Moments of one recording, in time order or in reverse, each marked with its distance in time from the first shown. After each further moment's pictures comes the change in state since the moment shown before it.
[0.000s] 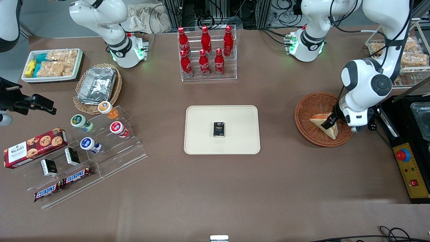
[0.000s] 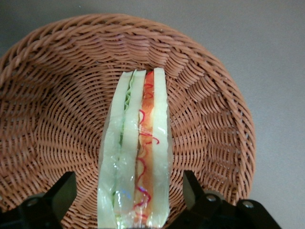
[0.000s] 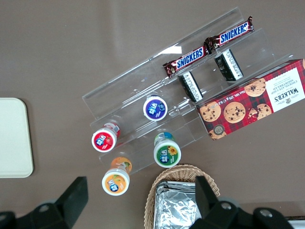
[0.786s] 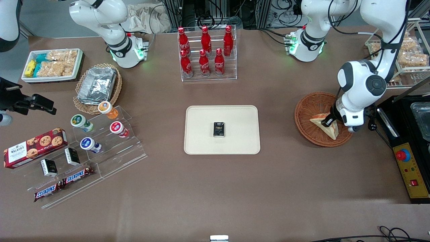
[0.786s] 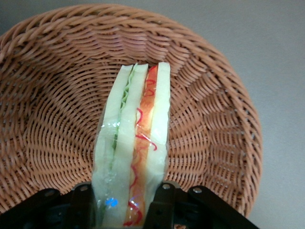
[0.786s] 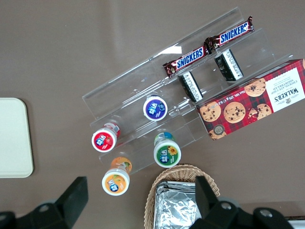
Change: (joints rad) arm -0.005 0.009 -0.005 -0.020 0.001 0.054 0.005
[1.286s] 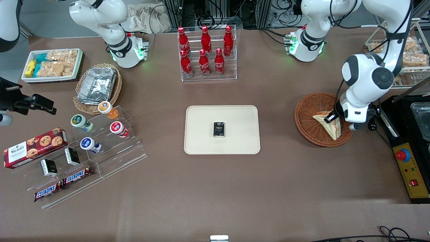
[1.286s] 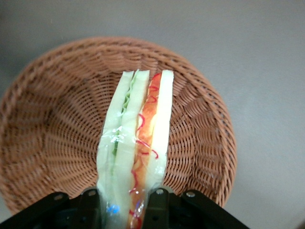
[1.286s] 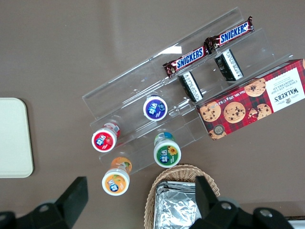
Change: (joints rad) arm -0.001 -0.111 0.001 0.032 0.009 -0.140 0.206
